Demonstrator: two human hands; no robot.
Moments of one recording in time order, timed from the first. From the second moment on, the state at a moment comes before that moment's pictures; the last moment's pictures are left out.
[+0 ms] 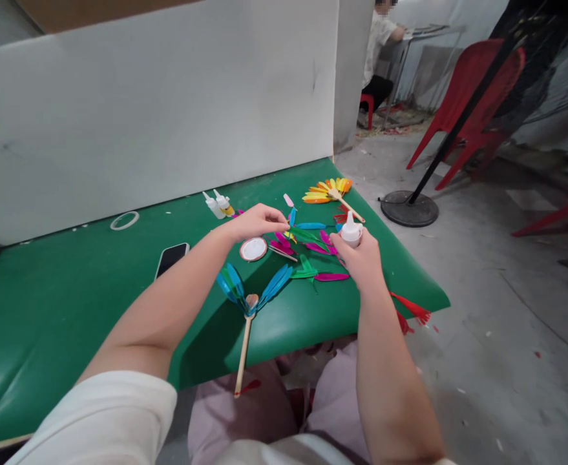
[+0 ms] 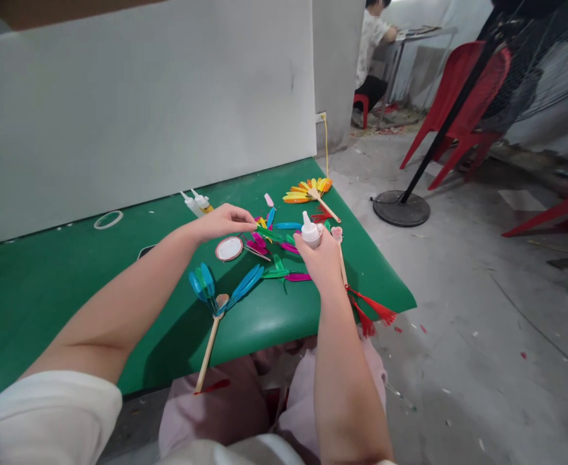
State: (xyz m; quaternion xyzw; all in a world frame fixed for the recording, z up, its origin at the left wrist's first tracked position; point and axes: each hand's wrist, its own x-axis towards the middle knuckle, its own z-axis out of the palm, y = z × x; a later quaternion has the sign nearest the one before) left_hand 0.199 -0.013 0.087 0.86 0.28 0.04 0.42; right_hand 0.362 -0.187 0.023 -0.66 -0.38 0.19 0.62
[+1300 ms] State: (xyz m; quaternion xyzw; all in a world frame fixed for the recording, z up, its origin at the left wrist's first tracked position) left_hand 0.100 -0.035 0.060 0.83 0.37 0.10 0.41; right_hand 0.265 -0.147 0.013 -0.61 -0.53 0.31 0.50
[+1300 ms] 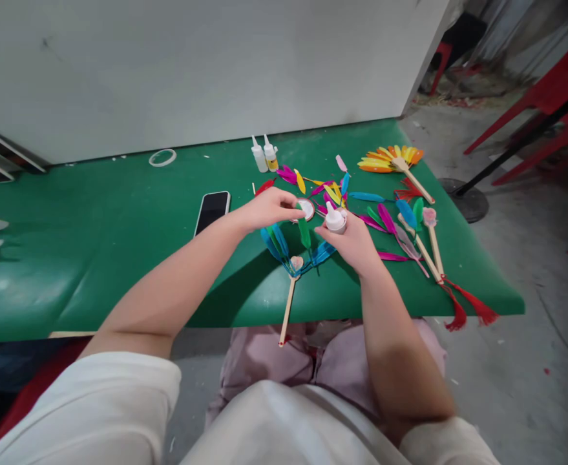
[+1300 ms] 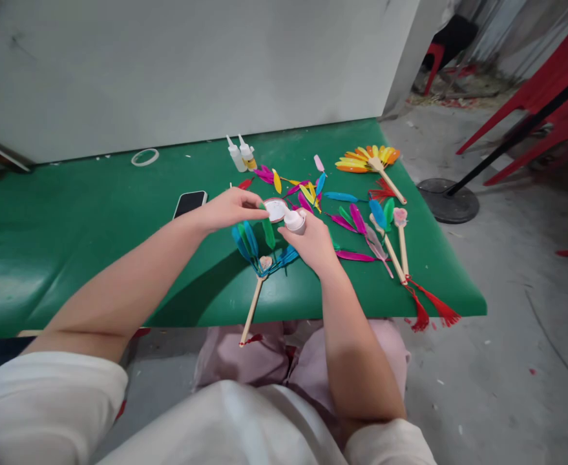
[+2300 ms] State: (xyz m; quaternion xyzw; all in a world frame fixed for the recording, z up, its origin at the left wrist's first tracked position) left_hand 0.052 -0.010 -0.004 0.83 0.36 0.17 0.38; right_hand 0.244 -0.202 0.000 -0.58 -0.63 0.30 0.42
